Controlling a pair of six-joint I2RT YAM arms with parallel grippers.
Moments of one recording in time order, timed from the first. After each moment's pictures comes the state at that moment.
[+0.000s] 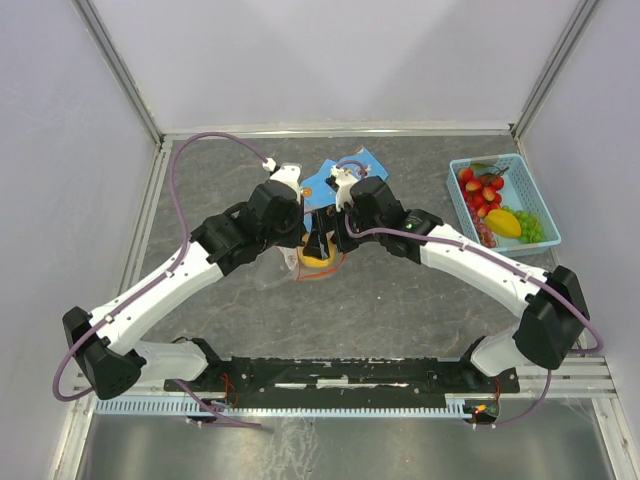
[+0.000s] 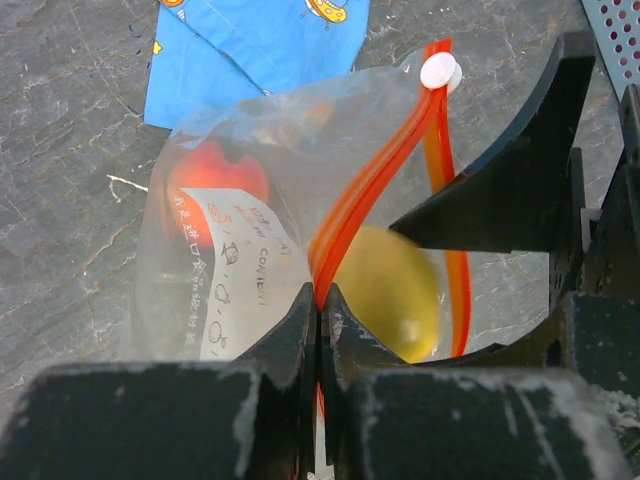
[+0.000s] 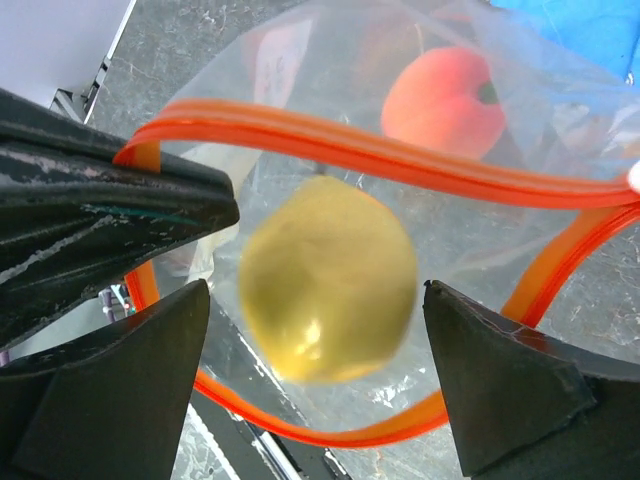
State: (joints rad) left arm -0.80 1.24 1.26 -0.70 -0.26 -0.47; right arm 0.80 1.47 1.21 -0.34 -0.27 0.45
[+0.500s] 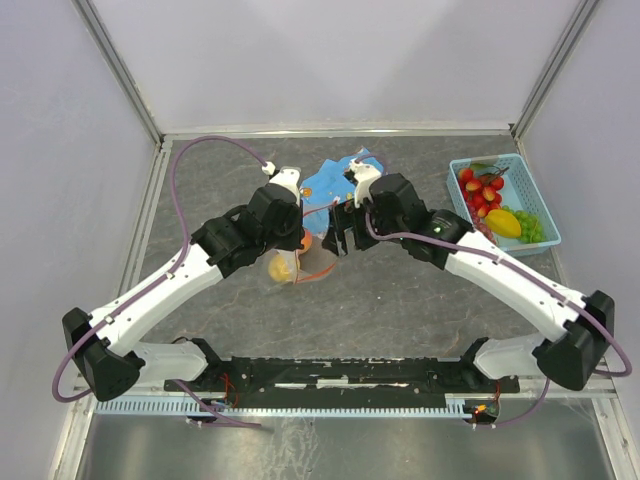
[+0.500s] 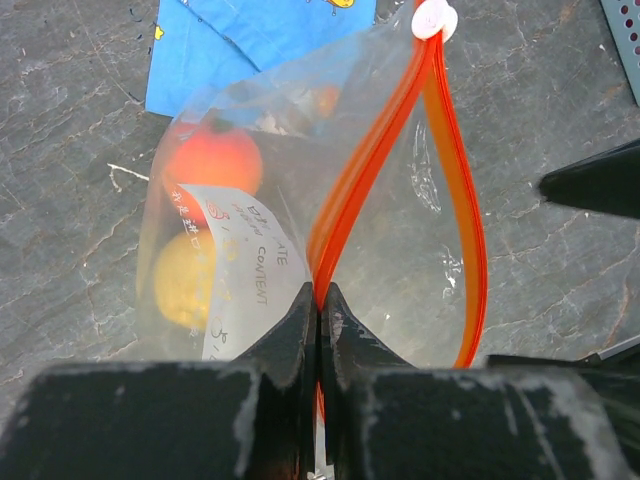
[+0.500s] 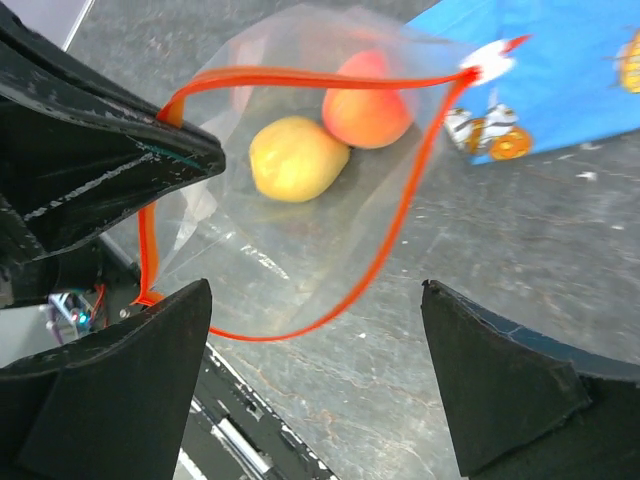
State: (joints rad) left arm -0.80 1.23 1.22 -0.69 -0.26 -0.47; right arm 0.80 1.35 1.23 -0.48 -0.13 0.37
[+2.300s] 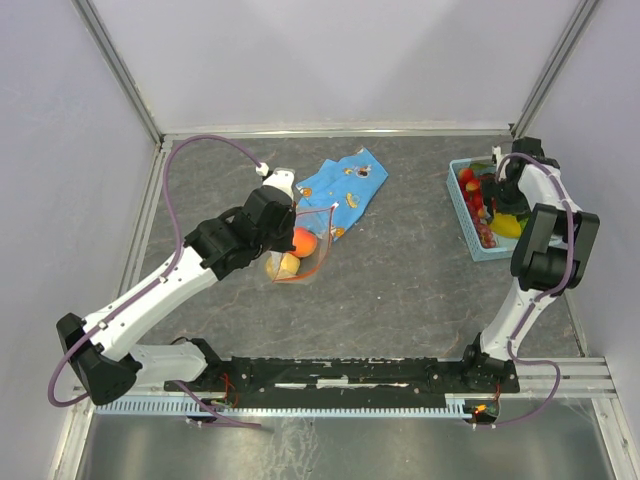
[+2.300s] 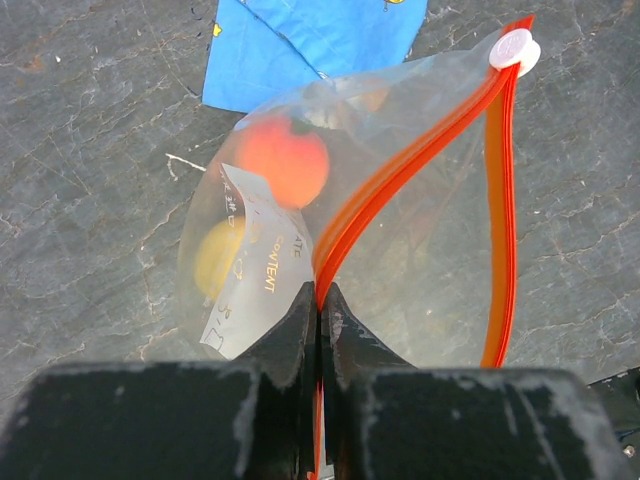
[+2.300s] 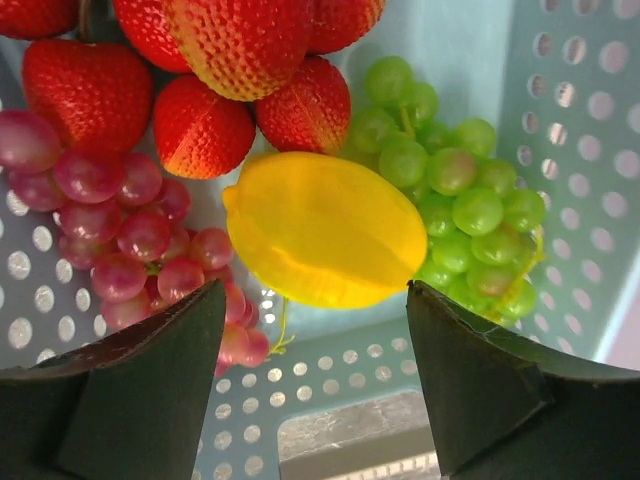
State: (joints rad) left arm -0.80 1.20 1.23 -0.76 -0.34 -0.43; right arm -0.27 1.92 1.53 -0.80 0.11 -0.29
